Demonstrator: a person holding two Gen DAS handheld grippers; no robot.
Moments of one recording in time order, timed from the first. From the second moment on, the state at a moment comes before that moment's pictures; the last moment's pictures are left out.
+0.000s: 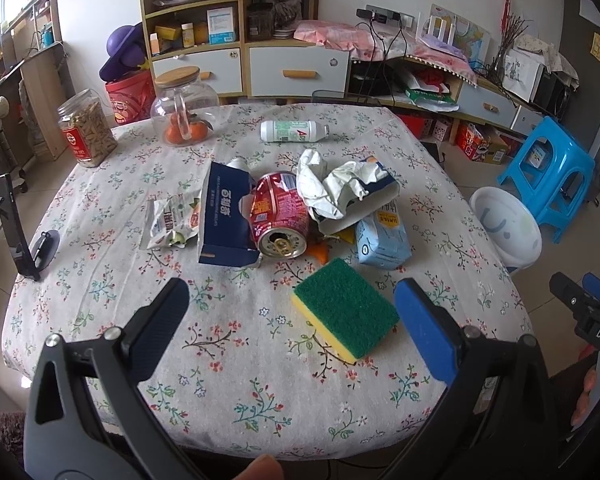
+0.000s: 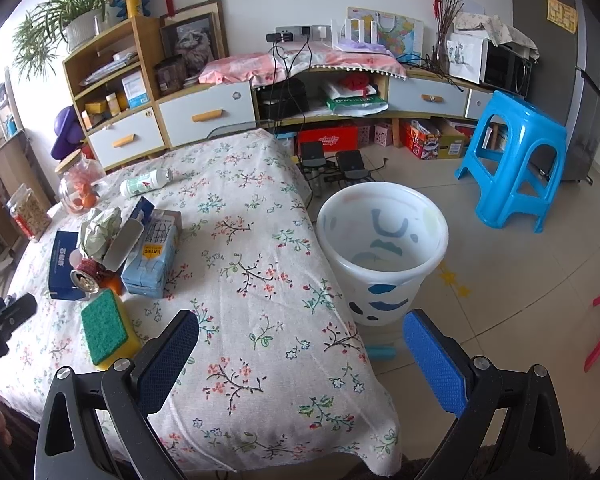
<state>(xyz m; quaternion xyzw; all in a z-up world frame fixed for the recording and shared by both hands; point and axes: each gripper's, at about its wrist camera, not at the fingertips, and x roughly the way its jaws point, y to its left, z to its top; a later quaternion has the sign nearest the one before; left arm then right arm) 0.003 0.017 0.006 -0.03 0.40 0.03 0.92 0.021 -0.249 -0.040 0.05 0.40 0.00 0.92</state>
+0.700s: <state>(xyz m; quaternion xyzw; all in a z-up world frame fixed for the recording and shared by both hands) 0.072 0.122 -0.017 -0.03 0.50 0.06 0.86 0.155 -0.117 -0.075 0.00 0.55 0.16 0.82</state>
